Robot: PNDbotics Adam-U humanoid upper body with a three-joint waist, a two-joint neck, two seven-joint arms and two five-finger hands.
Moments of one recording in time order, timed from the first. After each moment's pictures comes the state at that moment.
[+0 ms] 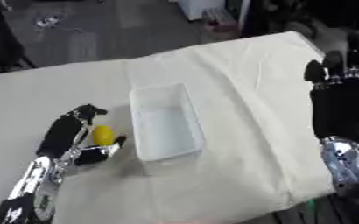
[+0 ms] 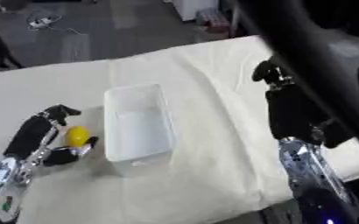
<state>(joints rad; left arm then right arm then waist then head) -0.39 0.20 -0.06 -1.20 -1.18 -0.31 0.24 -0.11 -0.37 0.17 -1.99 -1.01 -0.61 0.51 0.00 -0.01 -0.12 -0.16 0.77</state>
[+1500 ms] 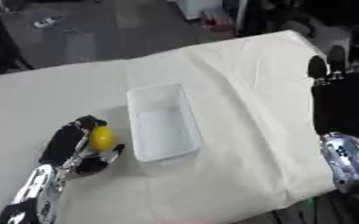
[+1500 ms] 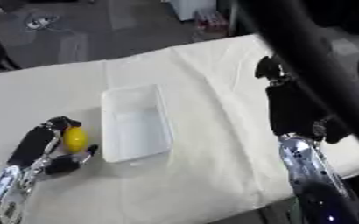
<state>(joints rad) -0.39 0.19 -0.06 -1.11 -1.20 -0.30 0.25 -0.13 -0.38 0.17 -1.99 -1.06 -0.60 0.51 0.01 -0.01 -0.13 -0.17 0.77</state>
